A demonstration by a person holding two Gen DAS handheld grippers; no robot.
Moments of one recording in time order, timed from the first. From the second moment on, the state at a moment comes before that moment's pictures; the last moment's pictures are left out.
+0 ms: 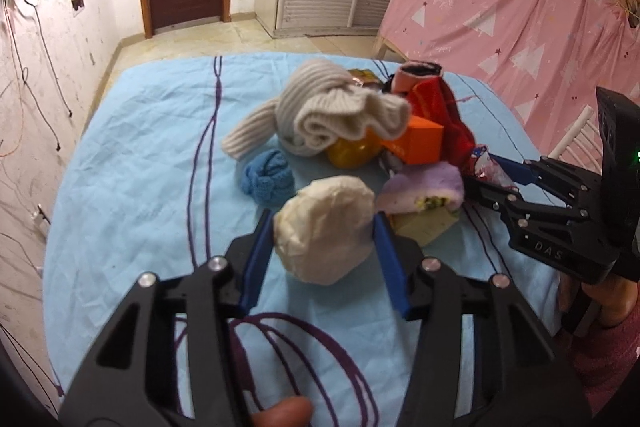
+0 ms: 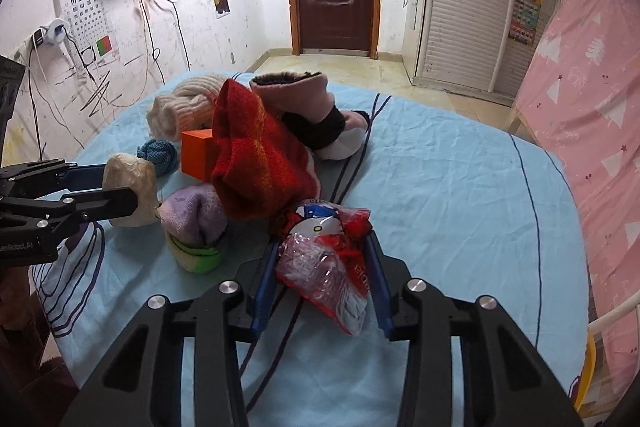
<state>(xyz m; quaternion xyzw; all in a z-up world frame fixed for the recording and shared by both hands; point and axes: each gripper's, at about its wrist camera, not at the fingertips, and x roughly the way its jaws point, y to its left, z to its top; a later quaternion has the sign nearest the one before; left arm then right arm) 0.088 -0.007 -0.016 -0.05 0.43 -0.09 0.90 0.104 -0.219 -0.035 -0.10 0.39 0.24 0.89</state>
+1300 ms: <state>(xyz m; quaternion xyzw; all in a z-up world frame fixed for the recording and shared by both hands) 0.079 -0.144 0.055 0.04 0.38 -0.17 0.91 0.058 -0.387 0.013 0.00 0.30 0.13 0.95</state>
